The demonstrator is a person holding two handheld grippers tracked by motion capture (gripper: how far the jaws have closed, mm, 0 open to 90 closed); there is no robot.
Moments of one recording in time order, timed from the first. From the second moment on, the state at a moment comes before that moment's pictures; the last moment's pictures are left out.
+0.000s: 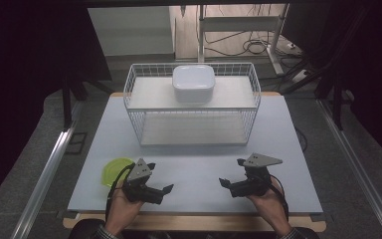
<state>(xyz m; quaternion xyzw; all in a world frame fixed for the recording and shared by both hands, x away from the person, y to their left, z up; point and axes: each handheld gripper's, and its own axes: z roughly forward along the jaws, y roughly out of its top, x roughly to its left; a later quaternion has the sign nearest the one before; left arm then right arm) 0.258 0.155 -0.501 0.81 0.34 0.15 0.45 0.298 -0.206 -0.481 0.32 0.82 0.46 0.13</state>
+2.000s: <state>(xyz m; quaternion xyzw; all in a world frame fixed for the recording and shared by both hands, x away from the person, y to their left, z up) 0.244 0.327 -0.521 0.73 0.56 0.20 0.35 0.302 -0.202 -0.495 0.32 0.84 0.42 0.13</state>
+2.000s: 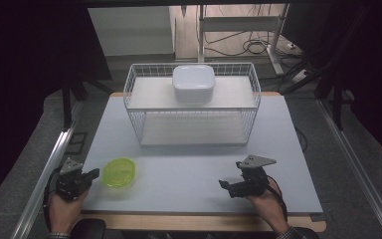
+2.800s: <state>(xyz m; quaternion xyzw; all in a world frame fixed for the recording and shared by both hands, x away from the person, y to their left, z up) 0.263 0.301 -0.538 0.77 0.51 0.12 0.36 0.303 -0.199 -0.499 0.32 0.84 0.41 0.13</state>
